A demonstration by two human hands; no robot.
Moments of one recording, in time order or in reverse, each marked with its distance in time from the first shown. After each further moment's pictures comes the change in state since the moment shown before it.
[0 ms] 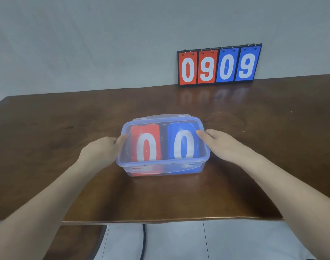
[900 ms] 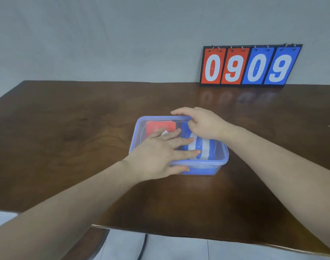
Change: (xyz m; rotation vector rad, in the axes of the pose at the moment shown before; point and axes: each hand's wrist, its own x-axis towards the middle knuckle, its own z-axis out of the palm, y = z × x) left_hand 0.003 0.042 0.034 0.287 0.335 1.172; right_hand 0.105 -0.070 0.021 -0.285 -0.090 -0.494
